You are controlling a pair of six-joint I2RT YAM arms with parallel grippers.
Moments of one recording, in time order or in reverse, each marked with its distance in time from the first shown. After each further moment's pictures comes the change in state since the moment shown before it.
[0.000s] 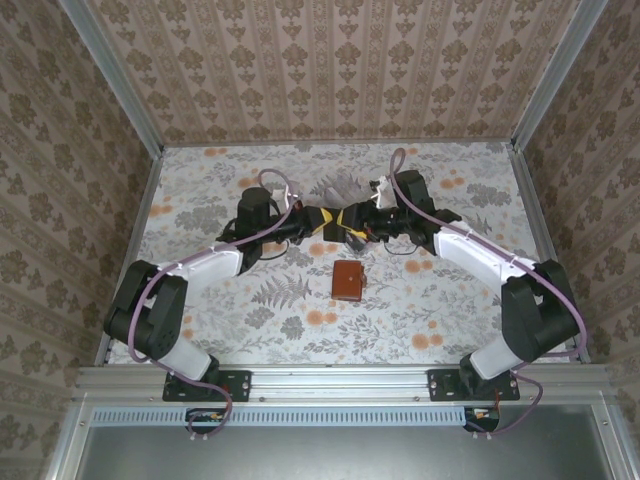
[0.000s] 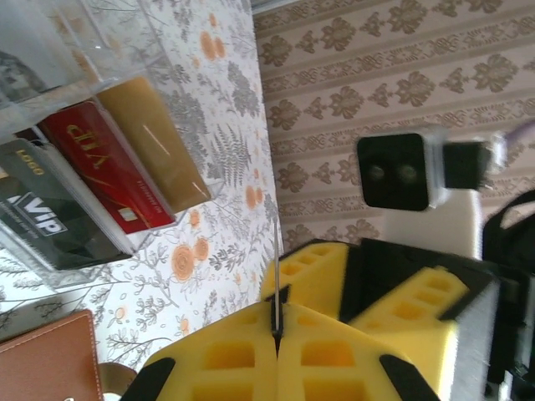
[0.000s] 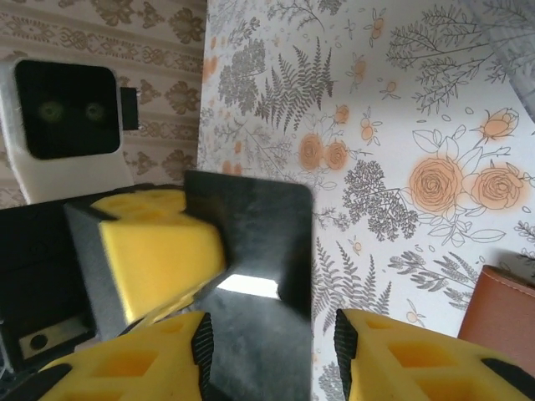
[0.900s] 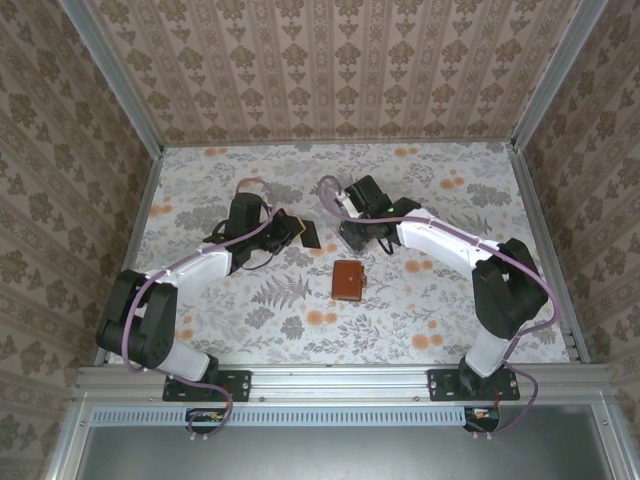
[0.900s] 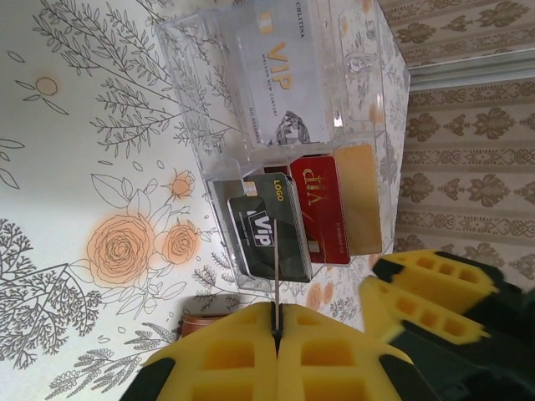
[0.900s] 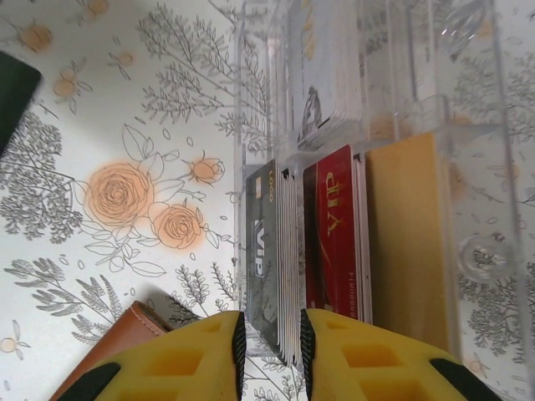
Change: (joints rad) left arm 0.076 -0.060 -0.019 -0.362 -0.249 0.084; right arm 0.194 0.174 0.264 -0.421 0.794 -0.869
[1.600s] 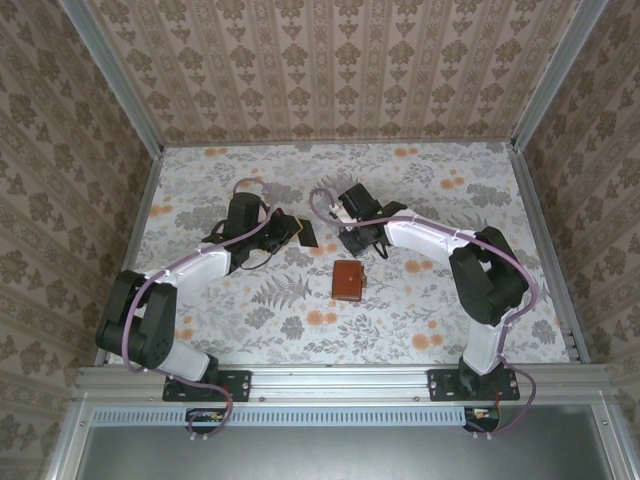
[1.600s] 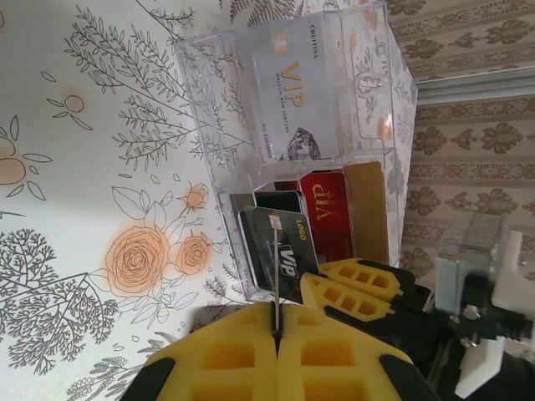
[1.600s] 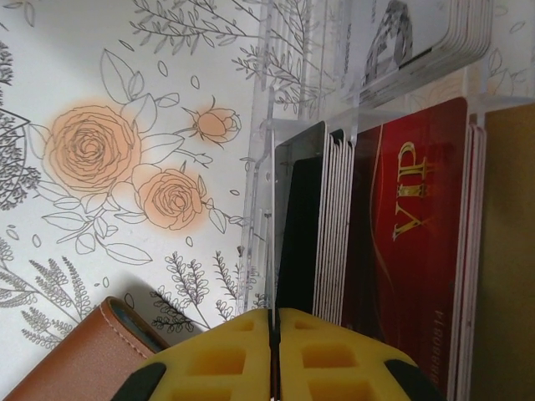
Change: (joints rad) left arm 0.013 -0.006 -0.002 -0.008 -0.031 0.000; right arm 0.000 0.141 0.000 0.017 -0.030 -0.063
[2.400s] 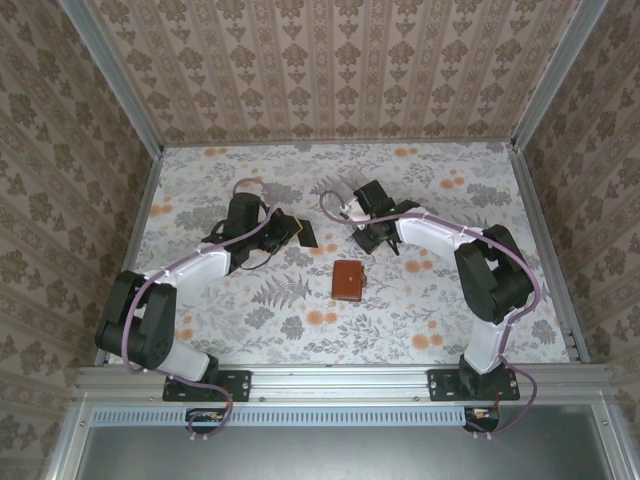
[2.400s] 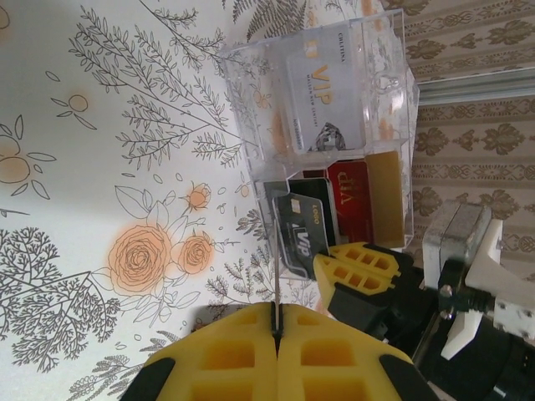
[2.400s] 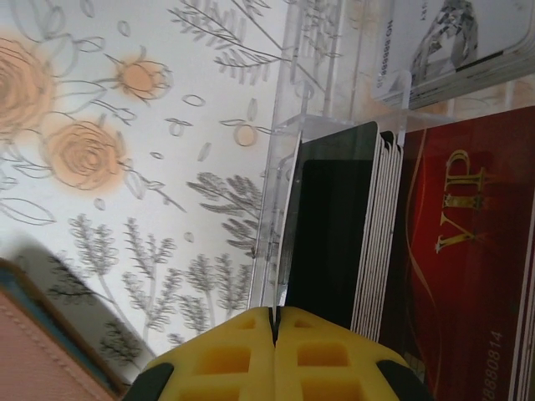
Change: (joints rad) left arm 0.000 -0.002 0.000 -0.005 -0.004 0.000; right arm -0.069 -0.019 -0.054 0.043 -0.027 -0.187
